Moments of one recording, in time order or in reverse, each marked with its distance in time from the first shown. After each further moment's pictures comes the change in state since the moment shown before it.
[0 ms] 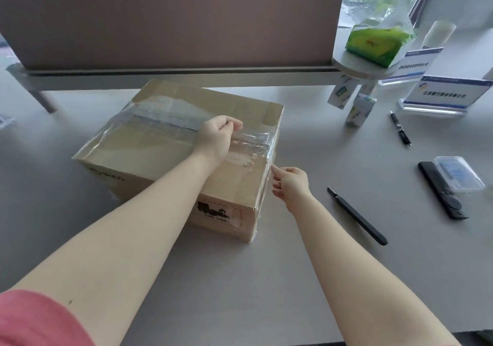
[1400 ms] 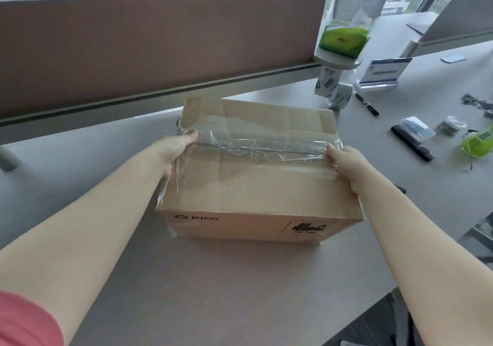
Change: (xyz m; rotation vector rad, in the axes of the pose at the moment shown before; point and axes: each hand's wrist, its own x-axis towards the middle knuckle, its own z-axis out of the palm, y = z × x) left_hand 0.123 -0.077 -0.182 0.026 -0.459 -0.434; right_hand -0.056 -0.028 0.062 -0.254 0.438 -0.118
